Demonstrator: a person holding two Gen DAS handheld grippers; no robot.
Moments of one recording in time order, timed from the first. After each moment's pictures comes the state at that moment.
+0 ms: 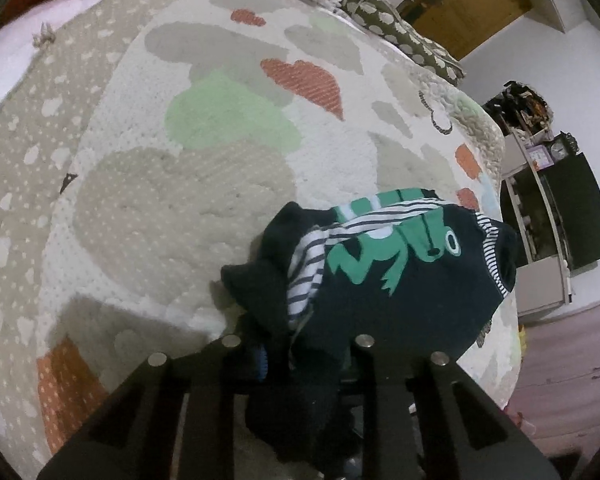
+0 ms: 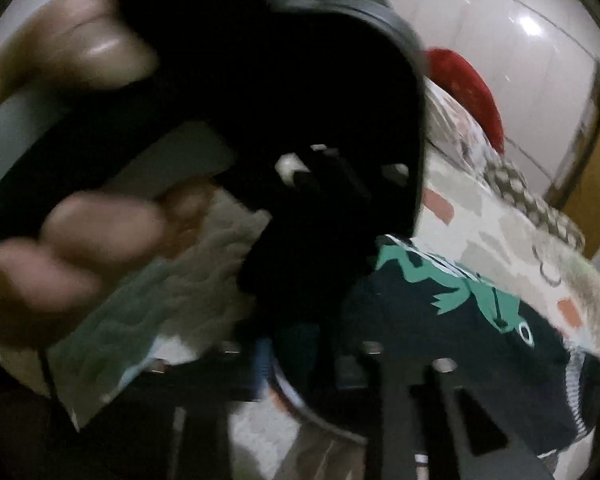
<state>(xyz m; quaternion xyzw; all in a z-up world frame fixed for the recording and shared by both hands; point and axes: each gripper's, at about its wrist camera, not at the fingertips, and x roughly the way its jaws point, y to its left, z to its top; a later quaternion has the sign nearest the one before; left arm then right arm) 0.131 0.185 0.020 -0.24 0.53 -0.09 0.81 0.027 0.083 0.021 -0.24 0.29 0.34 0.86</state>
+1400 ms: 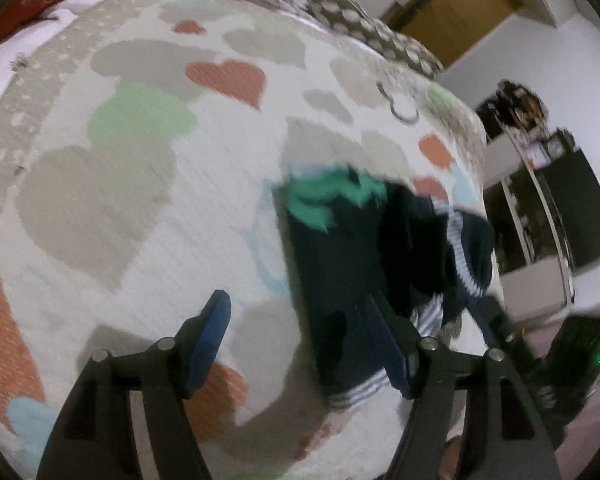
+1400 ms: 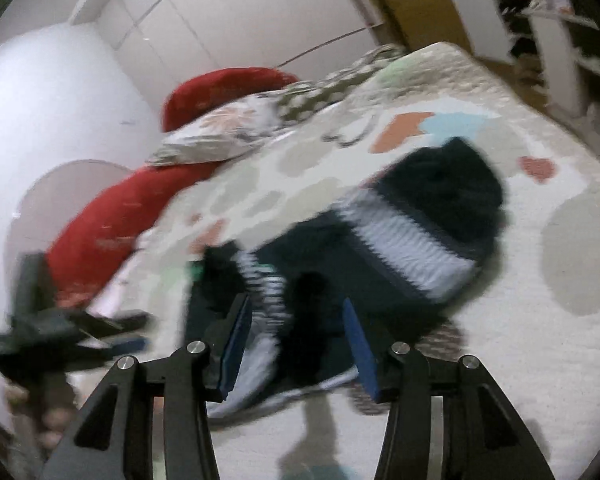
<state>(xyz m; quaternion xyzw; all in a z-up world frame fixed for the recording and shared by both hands) 0.124 0.099 0.042 -0.23 0.52 -0.09 0.82 0.107 -0.180 0.062 0.21 0.35 0.20 0.89</state>
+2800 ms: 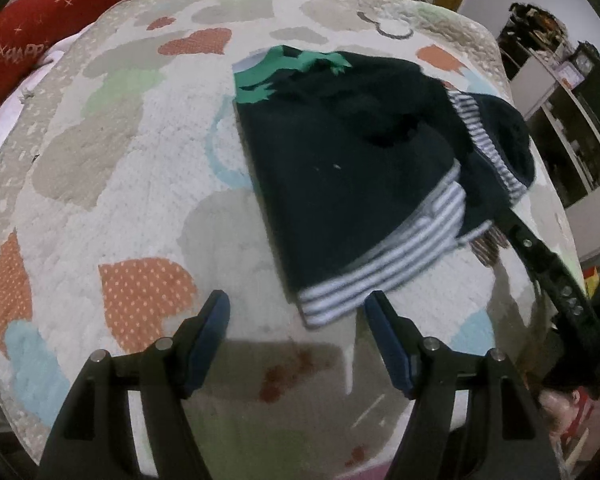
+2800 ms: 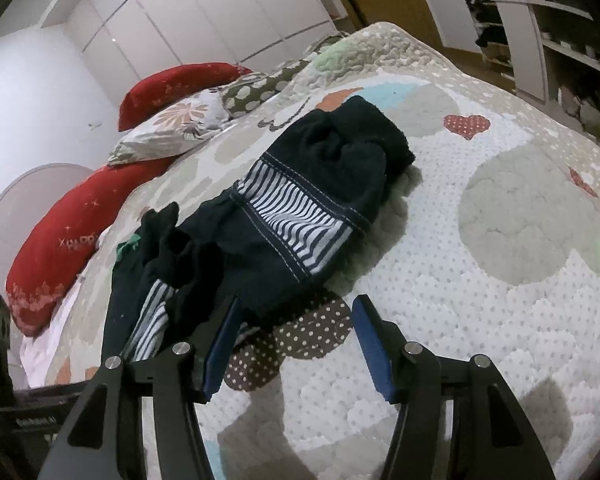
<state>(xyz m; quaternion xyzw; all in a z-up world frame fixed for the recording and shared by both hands) 0.081 0.018 0.028 -0.08 0.56 -0.03 0.82 0.096 -0.234 0.016 0.20 0.37 0.12 0.90</state>
